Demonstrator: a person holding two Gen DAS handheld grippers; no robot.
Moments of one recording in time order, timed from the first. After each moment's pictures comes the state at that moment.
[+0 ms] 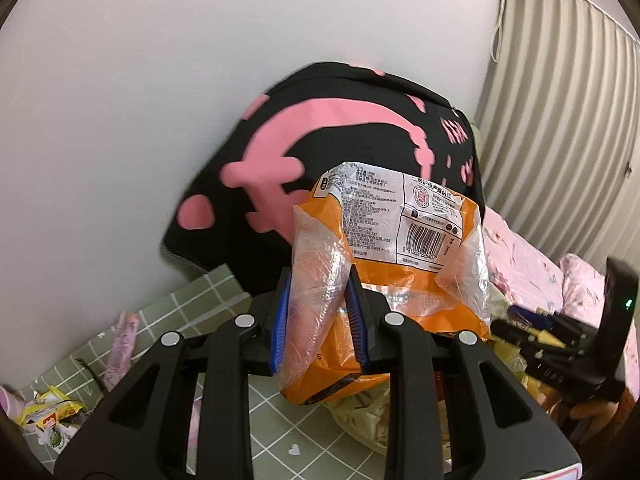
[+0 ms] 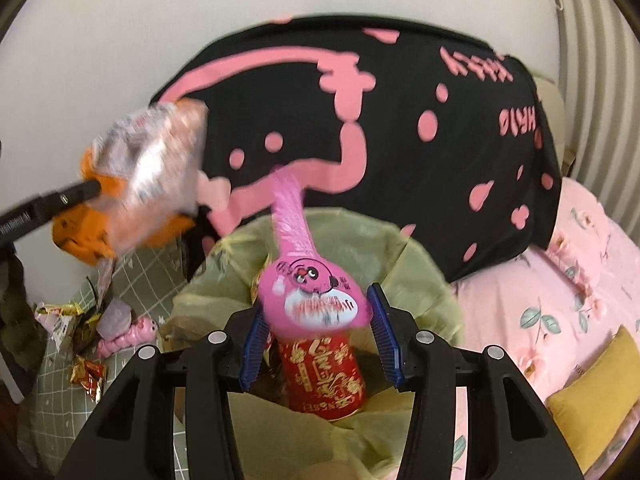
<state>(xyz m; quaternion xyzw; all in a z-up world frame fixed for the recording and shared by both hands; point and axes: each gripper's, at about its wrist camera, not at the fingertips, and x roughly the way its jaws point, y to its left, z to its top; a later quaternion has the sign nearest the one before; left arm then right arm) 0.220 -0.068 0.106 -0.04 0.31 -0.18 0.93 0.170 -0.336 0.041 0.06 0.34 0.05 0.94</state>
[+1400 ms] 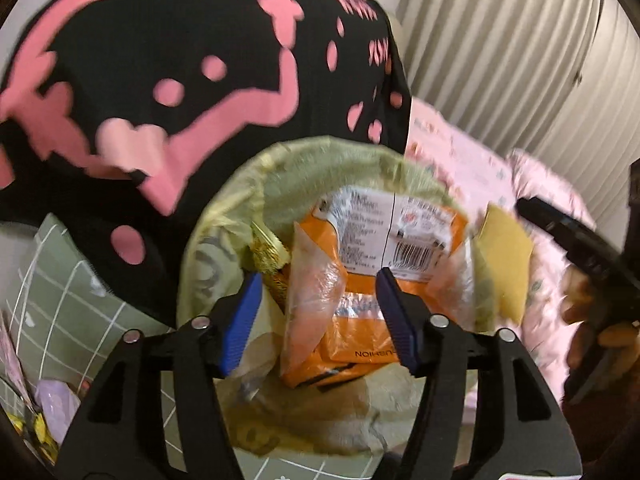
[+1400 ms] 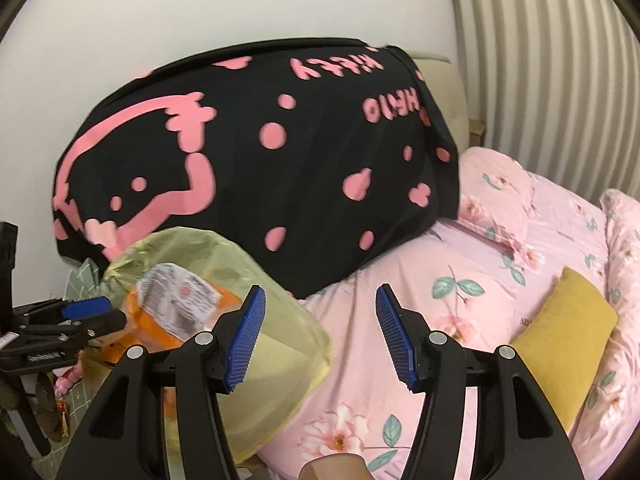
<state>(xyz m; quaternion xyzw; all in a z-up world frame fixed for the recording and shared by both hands) 0.218 -0.192 0.040 0.04 0.42 -0.34 0.84 0.115 -0.433 0.042 0.12 0.31 -0.10 0.94</state>
